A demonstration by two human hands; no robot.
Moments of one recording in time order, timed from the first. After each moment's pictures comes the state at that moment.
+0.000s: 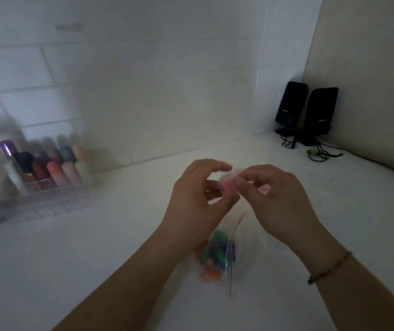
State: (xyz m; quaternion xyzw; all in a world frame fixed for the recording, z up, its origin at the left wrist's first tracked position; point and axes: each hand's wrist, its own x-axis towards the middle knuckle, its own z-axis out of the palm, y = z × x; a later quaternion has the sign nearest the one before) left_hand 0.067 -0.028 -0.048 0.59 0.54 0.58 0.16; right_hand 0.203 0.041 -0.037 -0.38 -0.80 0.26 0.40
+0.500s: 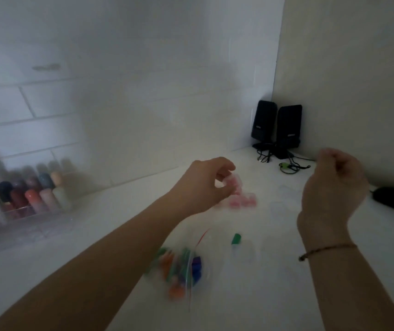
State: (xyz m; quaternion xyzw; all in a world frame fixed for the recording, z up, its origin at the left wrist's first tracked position) left_hand 0.087 0.057 -0.013 0.72 0.60 0.34 0.04; right_hand 0.272 0.089 -0.006 -0.43 -0.36 0.31 0.77
